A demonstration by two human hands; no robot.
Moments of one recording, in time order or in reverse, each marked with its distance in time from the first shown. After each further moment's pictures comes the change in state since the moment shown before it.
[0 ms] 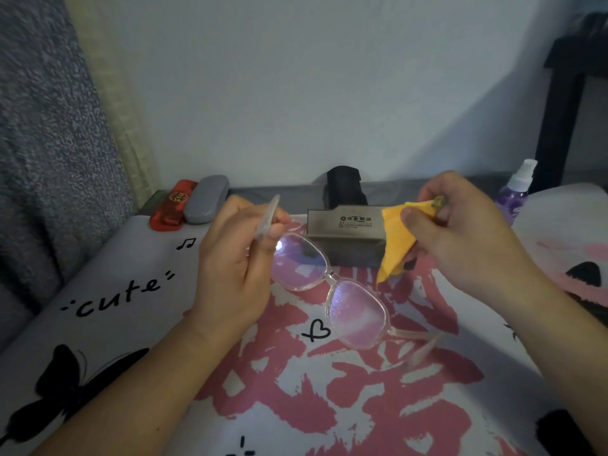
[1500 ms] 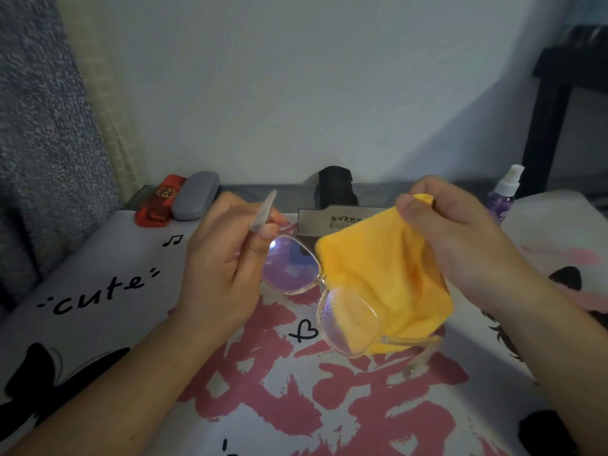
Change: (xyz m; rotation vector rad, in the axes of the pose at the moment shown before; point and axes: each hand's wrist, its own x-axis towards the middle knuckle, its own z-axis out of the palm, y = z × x) left_hand -0.001 0.001 0.000 0.021 -0.017 0.043; right_hand -0.005 -0.013 -0.008 0.340 -0.100 0.059
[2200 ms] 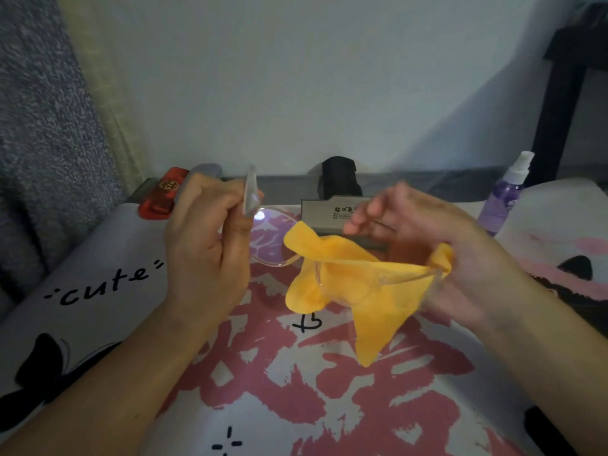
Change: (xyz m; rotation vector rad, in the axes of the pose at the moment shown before) left_hand 0.005 -0.001 -0.008 0.160 0.127 0.043; right_hand -0.011 0.007 0.021 0.774 -0.439 0.178
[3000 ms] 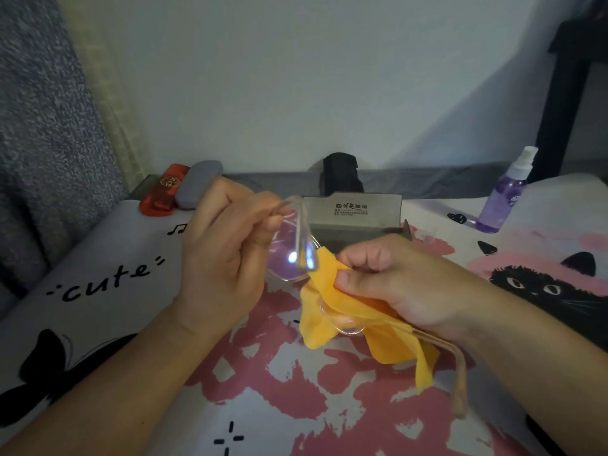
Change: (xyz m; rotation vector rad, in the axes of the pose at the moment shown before) left_hand -0.004 0.010 0.001 -0.006 -0.077 0.101; right_hand -0.006 0.012 0.017 -0.778 -0.033 0.273
